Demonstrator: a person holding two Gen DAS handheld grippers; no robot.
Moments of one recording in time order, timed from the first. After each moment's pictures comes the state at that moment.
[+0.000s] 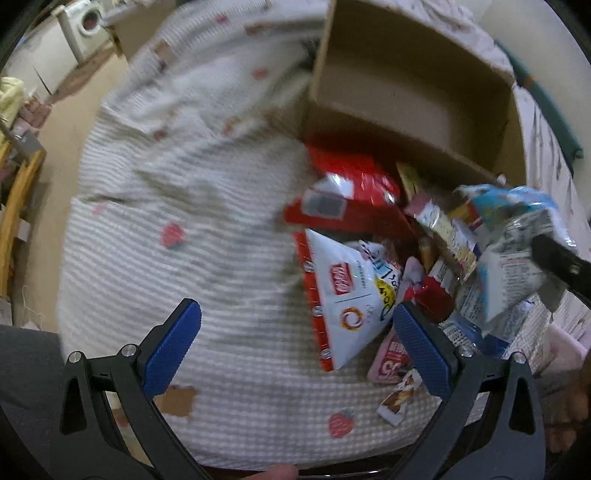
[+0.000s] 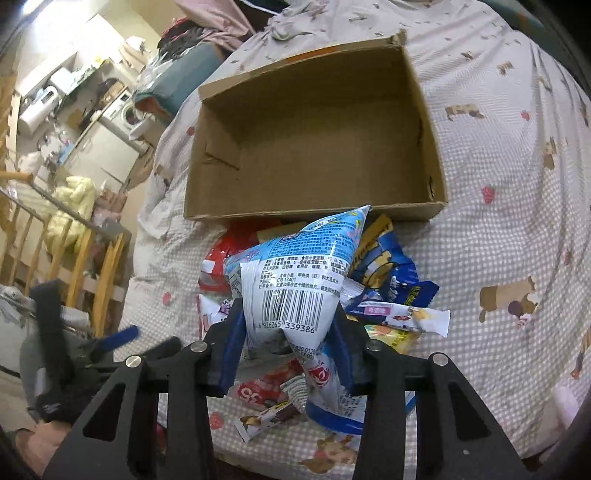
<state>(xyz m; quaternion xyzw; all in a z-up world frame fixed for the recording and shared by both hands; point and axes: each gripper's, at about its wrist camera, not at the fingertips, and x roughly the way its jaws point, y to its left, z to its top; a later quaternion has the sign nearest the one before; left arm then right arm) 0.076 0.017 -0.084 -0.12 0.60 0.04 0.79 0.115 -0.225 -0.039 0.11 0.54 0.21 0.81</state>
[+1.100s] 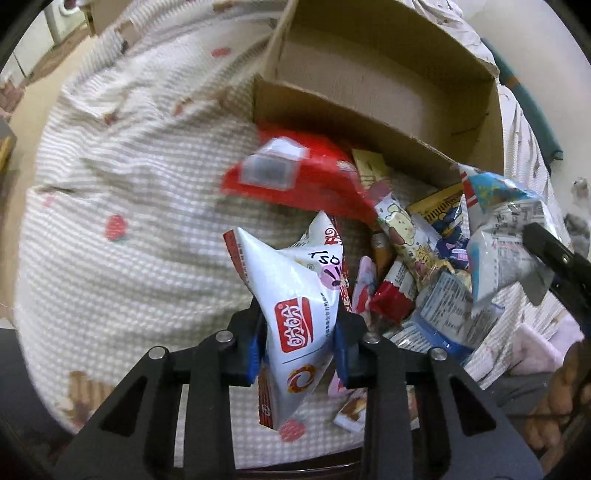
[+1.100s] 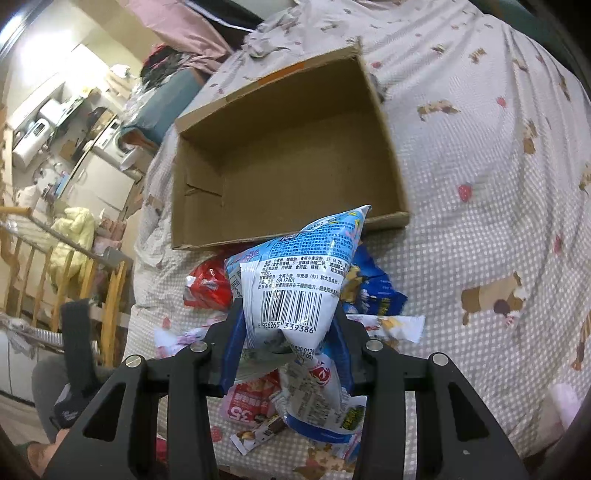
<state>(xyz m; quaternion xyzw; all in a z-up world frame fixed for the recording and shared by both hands) 0.062 -0.034 -0.051 -0.15 0.60 -0.01 0.78 0.123 -0.256 -0.039 0.15 0.53 0.18 0.82</state>
